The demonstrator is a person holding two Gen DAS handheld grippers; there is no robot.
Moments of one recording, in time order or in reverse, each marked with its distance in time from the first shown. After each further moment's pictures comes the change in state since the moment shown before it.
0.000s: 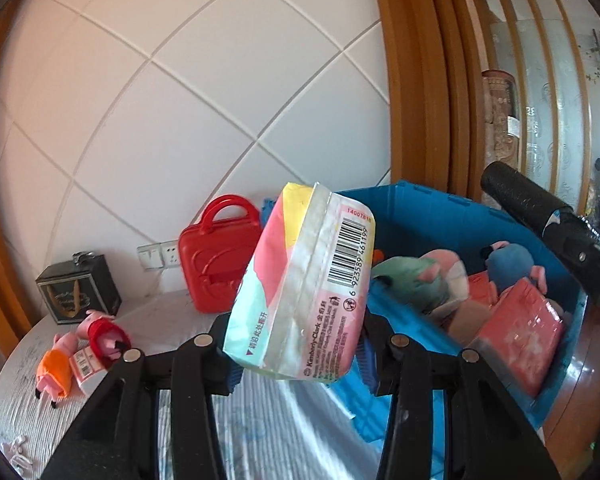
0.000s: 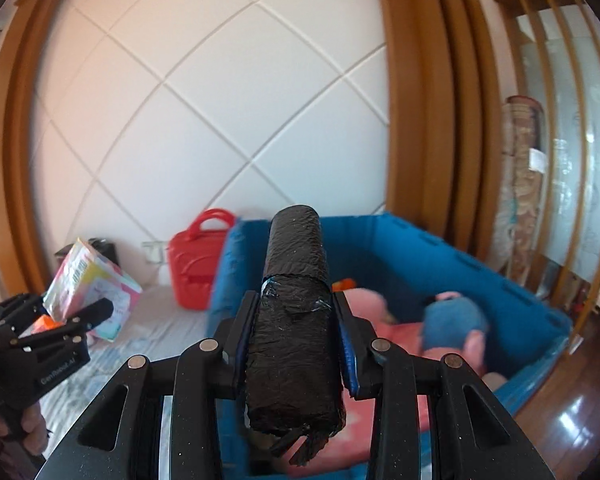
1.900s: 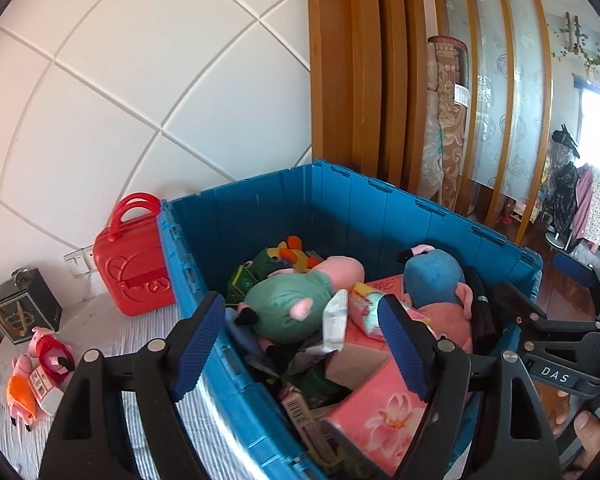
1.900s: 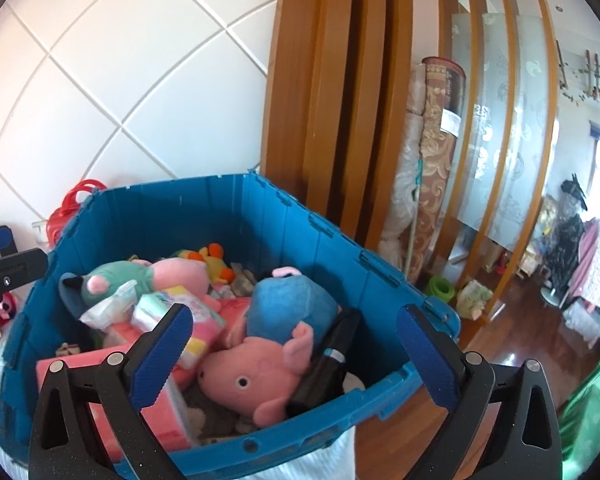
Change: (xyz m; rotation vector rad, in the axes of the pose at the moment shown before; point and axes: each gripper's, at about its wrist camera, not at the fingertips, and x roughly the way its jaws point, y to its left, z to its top) left arm 0.033 -0.085 0.058 0.051 0.152 -0.185; right arm 0.033 -0.113 -0.002 0.028 0.167 -0.299
